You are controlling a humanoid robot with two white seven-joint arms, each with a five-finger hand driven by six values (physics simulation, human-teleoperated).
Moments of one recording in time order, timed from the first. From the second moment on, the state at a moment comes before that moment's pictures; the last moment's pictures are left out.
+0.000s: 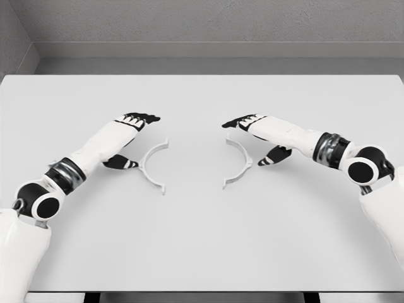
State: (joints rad) left arm -0.19 0.28 -0.09 -1.53 -0.76 -0.43 -0.39; right arm -0.42 -0.45 0.37 -1.46 0.44 -0.40 0.61
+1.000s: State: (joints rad) left arm -0.15 0.25 -0.13 -1.60 -0.76 -0.43 -0.39; right arm -0.45 -0.40 0.37 -1.37 0.46 -0.40 0.61
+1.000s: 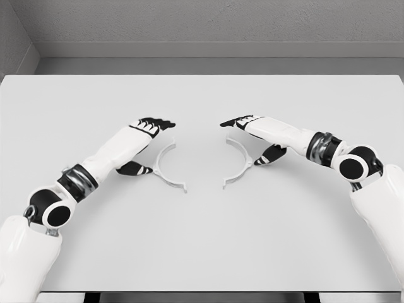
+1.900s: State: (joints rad) left arm -0.16 0.25 -0.13 -1.60 -0.76 -0.42 -0.39; right arm -0.44 -0.38 0.37 -1.40 0.46 -0.40 0.61
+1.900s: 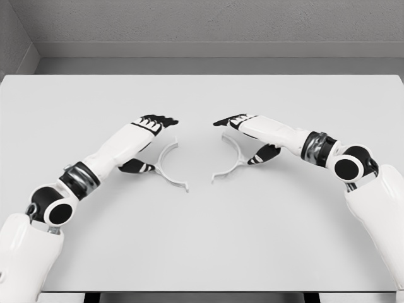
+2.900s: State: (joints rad) left arm -0.18 0.20 -0.19 -1.58 -0.78 -0.35 -0.39; right arm -0.62 -0.32 0.40 -1.13 0.47 -0.40 0.61
